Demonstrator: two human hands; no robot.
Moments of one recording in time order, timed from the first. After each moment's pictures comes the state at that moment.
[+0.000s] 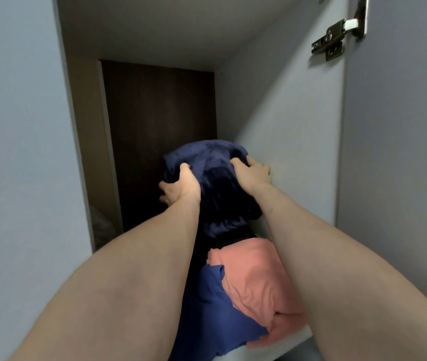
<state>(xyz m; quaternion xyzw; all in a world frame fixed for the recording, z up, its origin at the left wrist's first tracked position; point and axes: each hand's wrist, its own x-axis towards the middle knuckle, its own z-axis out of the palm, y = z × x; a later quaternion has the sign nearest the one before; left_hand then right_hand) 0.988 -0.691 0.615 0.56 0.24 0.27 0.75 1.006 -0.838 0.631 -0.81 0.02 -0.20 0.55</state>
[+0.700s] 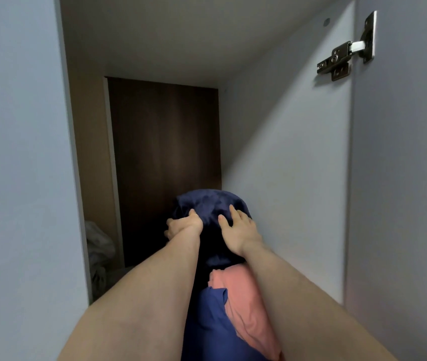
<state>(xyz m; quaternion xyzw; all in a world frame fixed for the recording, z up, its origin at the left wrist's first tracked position) 1.046 -0.674 0.561 0.68 0.31 0.22 0.63 1.029 -0.811 0.539 -0.92 -0.05 -0.16 0.35</state>
